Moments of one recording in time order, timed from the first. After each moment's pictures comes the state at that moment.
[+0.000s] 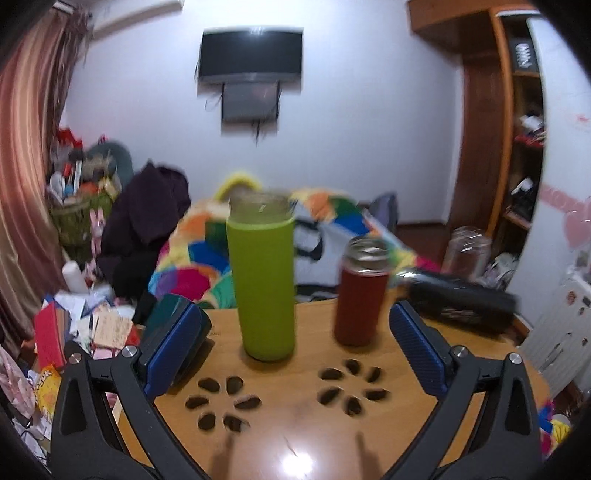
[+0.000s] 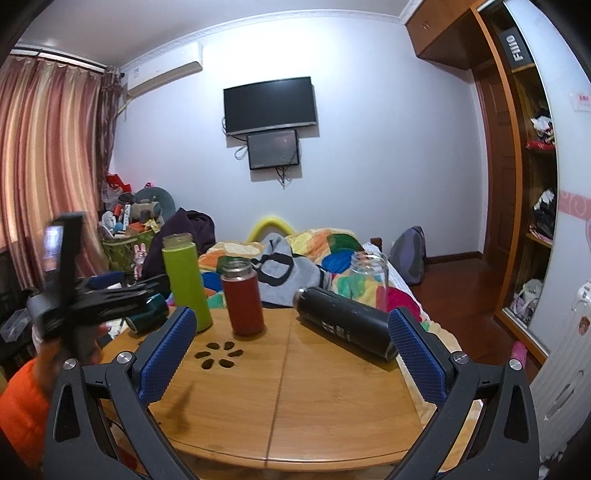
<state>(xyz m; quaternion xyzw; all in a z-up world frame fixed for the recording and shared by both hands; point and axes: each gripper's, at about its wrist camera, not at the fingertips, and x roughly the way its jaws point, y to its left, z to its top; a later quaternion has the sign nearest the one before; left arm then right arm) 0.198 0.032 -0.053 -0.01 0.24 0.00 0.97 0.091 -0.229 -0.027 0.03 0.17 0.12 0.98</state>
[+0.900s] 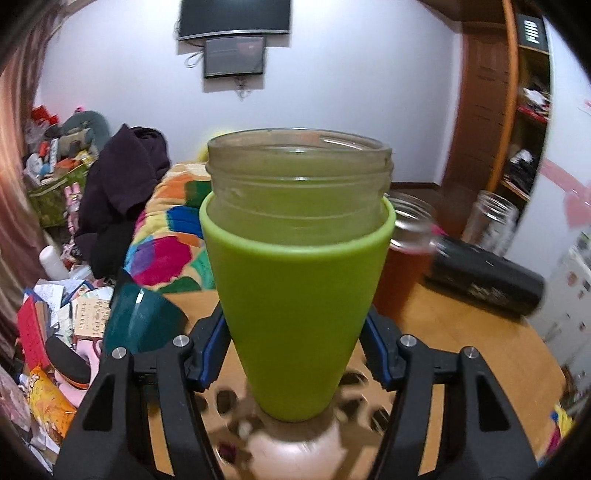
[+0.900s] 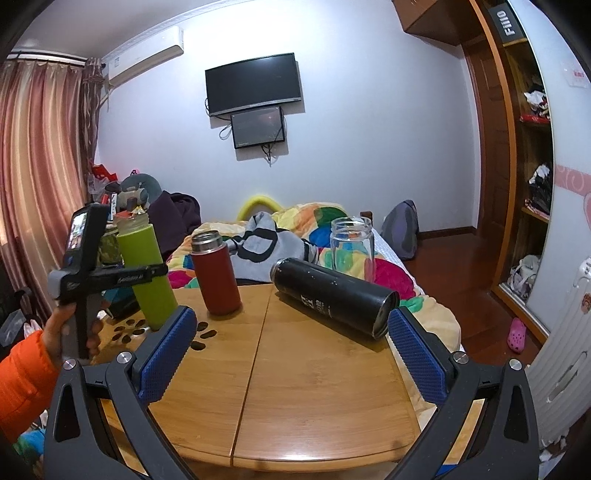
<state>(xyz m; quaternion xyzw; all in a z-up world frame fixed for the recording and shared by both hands) 0.240 0.034 -0.079 0.00 0.32 -0.05 0.95 0.111 -0.241 -0.049 0.04 0.20 0.11 0.97</state>
